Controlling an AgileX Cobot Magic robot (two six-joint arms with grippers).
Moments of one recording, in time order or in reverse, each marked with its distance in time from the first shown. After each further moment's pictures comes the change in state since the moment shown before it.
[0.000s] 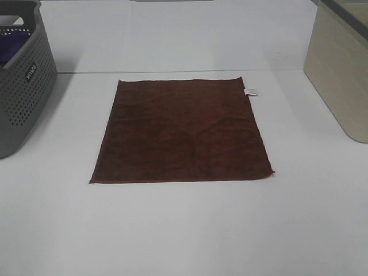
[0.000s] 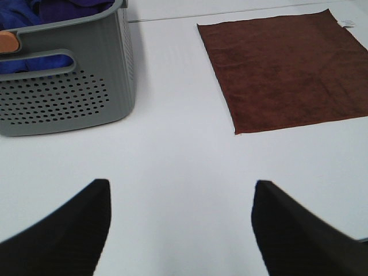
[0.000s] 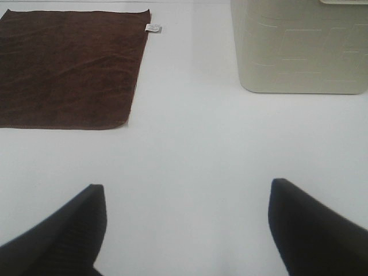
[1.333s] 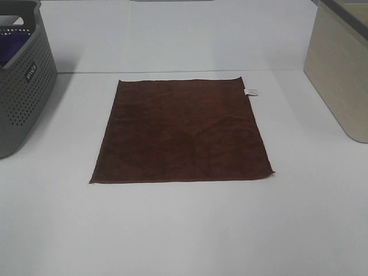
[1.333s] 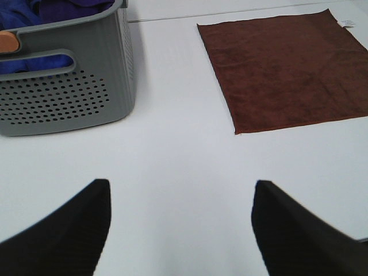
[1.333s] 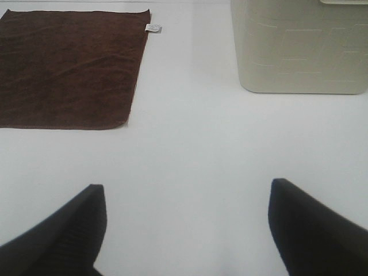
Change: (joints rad) left arm 0.000 0.000 0.000 0.000 0.000 0.000; right arm 0.000 0.000 0.000 0.000 0.000 0.000
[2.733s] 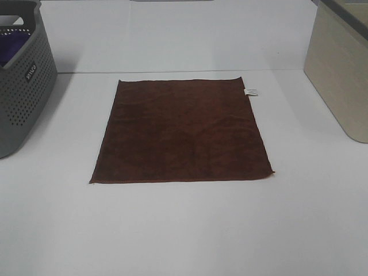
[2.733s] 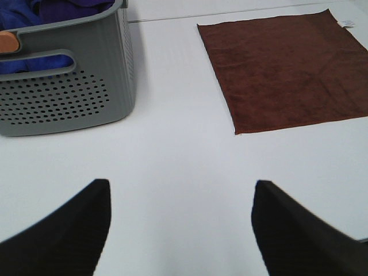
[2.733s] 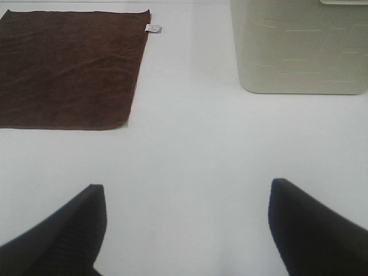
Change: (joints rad) left arm 0.000 0.000 0.000 0.000 0.000 0.000; right arm 0.000 0.000 0.000 0.000 -0.002 0.000
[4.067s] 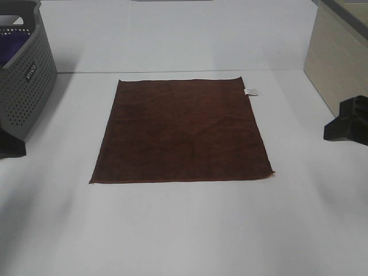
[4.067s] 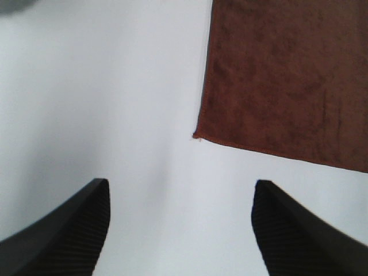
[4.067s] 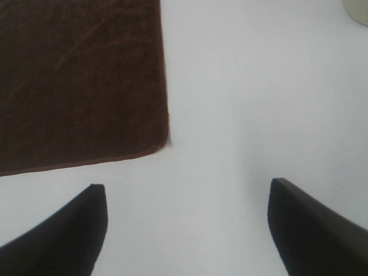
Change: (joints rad) left arm 0.000 1.220 0.014 -0.717 -0.637 0.270; right arm 0.030 1.132 -0.068 0.364 -0.634 -0.053
